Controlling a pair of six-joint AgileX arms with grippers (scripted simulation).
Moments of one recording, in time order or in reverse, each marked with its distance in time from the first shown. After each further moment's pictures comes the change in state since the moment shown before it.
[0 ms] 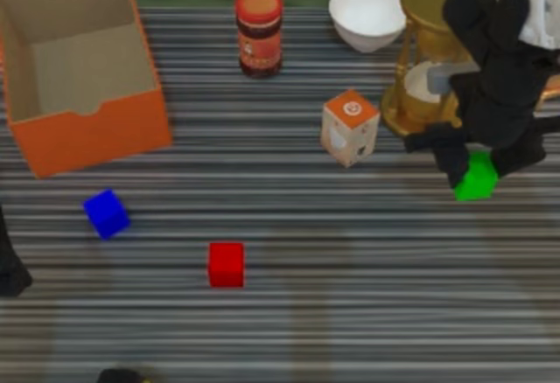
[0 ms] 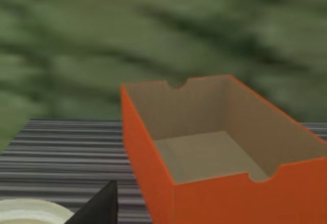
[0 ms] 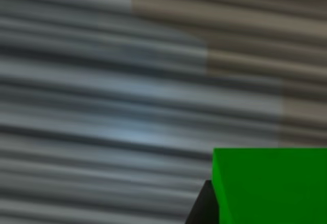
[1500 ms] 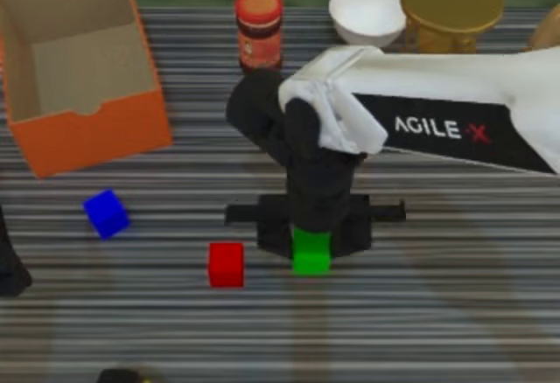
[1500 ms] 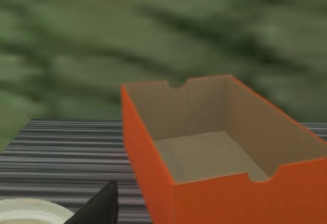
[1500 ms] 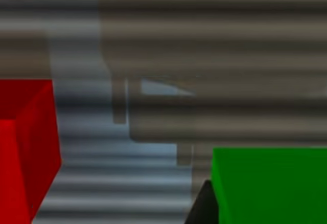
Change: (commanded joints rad) left arm 0.000 0.000 0.000 0.000 0.000 0.000; right arm 0.466 0.133 0.083 0.060 0.007 0.614
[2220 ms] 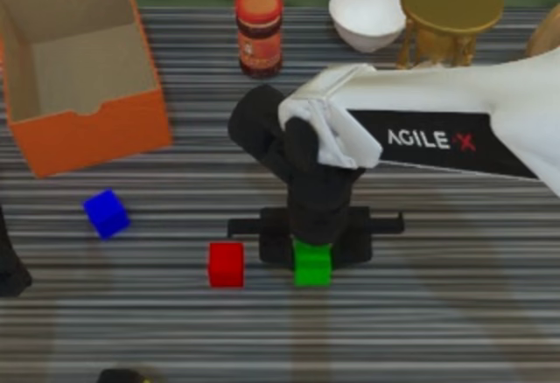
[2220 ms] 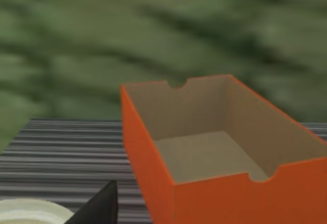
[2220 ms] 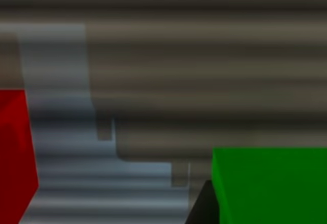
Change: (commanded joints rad) left arm 0.000 0.000 0.000 0.000 0.000 0.000; right arm 0.002 0.022 -0.036 0.050 0.001 0.001
